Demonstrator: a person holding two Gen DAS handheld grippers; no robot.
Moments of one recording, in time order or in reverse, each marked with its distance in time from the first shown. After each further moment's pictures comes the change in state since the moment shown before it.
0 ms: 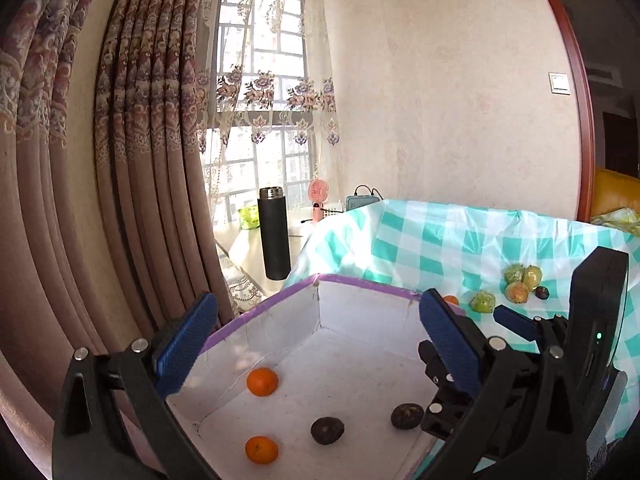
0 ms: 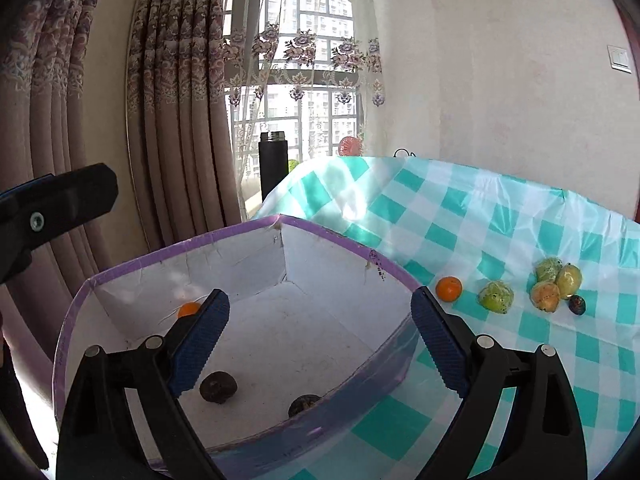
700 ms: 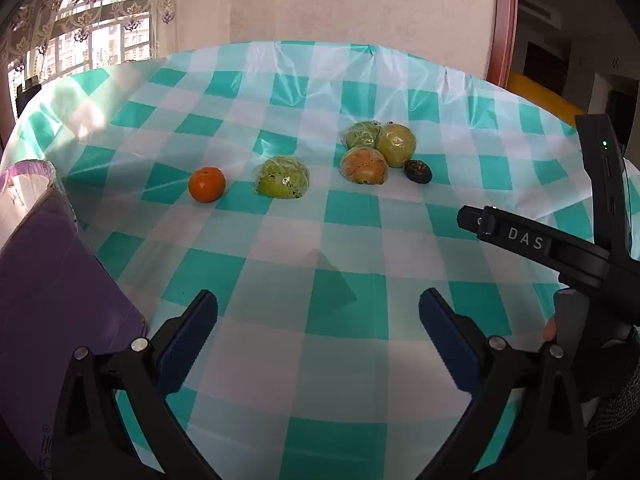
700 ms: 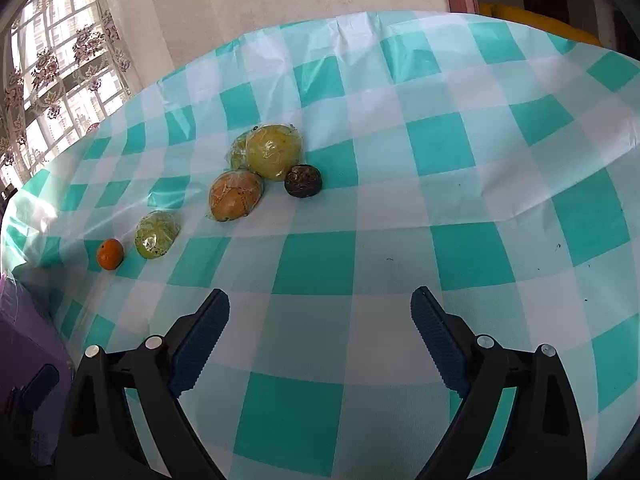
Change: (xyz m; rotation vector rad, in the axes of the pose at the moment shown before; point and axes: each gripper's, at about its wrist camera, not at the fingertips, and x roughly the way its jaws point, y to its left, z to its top) left arm 0.187 -0.265 -0.109 0.050 0.475 -0.404; right arm 0.039 -0.322 -0.056 0.405 0.292 -0.448
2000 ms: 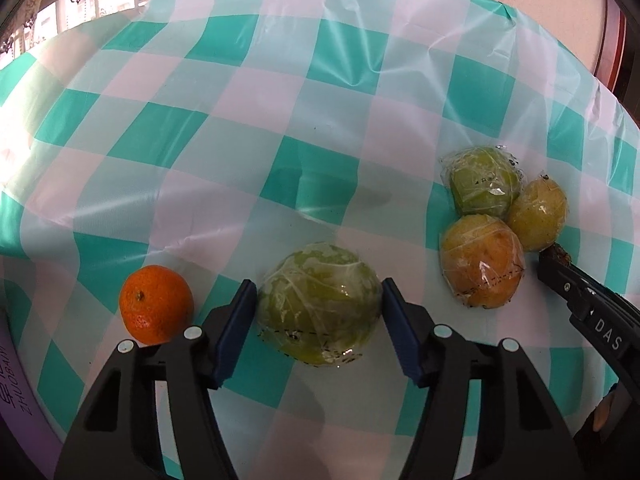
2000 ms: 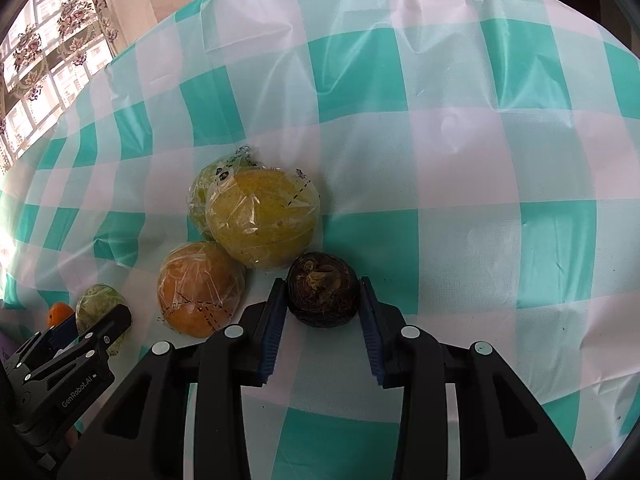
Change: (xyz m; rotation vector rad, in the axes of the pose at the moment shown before) left arm 0.158 0.032 0.122 -0.109 0.158 0.132; right arm 0.099 0.016 0.076 -0.071 0.120 -0.007
